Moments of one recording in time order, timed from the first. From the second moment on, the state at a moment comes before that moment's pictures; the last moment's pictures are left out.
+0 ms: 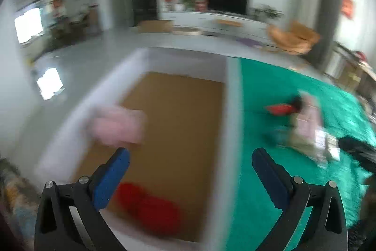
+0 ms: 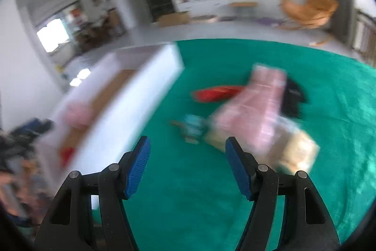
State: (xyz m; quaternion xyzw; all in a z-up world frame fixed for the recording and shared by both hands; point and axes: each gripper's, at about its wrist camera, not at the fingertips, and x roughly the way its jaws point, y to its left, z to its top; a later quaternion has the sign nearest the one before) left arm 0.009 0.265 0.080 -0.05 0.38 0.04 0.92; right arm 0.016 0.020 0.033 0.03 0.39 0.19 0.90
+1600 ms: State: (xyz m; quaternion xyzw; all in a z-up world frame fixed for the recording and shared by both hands) left arm 0.112 0.059 -0.083 0.03 0.46 -0.08 0.89; right arm -0.018 -0.159 -0.082 0.03 0.43 -0.05 0.90
